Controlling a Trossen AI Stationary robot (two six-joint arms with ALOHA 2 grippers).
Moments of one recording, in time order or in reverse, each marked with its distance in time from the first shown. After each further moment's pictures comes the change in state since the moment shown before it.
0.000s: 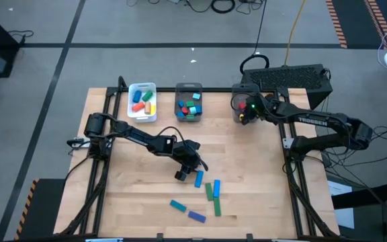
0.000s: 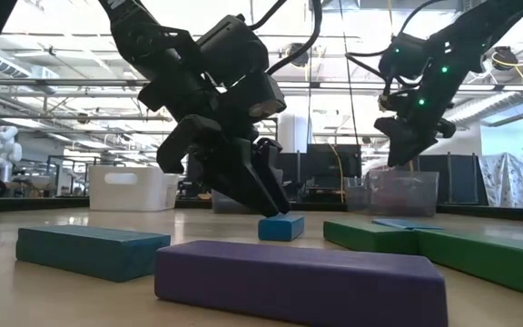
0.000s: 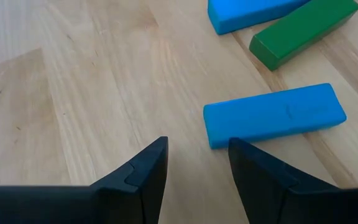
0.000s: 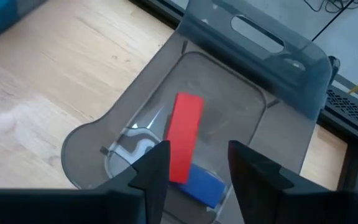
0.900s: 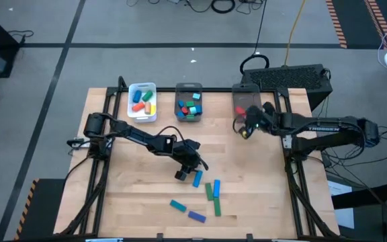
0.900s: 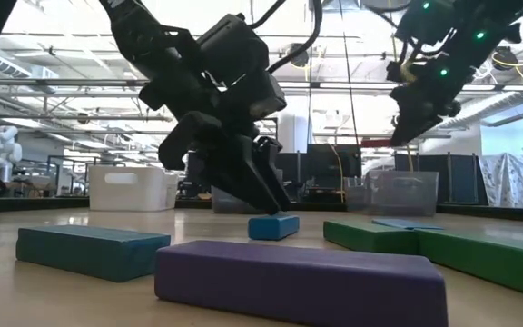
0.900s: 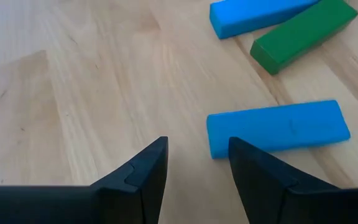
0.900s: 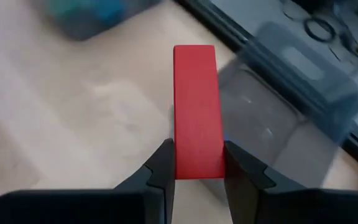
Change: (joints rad) left arm 0.000 -0.003 0.001 -0.007 0.004 -0.010; right arm 0.338 -0.142 0.000 -0.130 0.116 0.071
